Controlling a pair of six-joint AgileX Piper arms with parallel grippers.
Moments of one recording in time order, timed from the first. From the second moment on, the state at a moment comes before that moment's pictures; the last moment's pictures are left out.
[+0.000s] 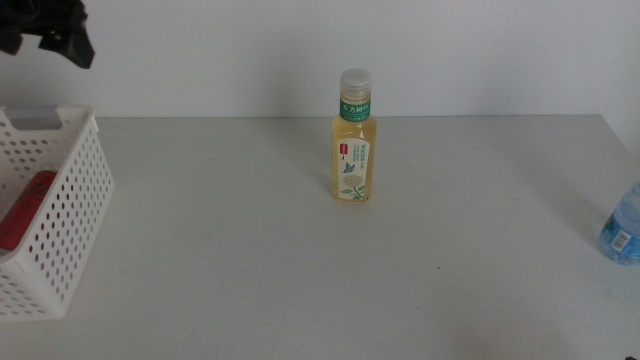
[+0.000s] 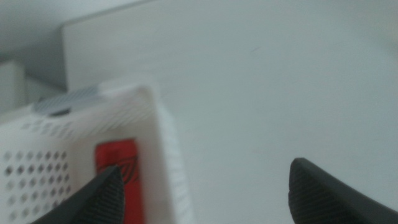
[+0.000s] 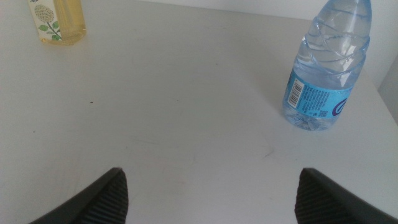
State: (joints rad) left arm 0.03 1.67 -1.83 -0.05 1.23 0.27; right arm 0.07 -0.01 0.02 0.03 0.38 -0.10
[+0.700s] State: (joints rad) left arm -0.47 1.04 -0.83 0.12 0.27 -0.03; right arm 0.07 -0.01 0.02 0.03 0.38 -0.10
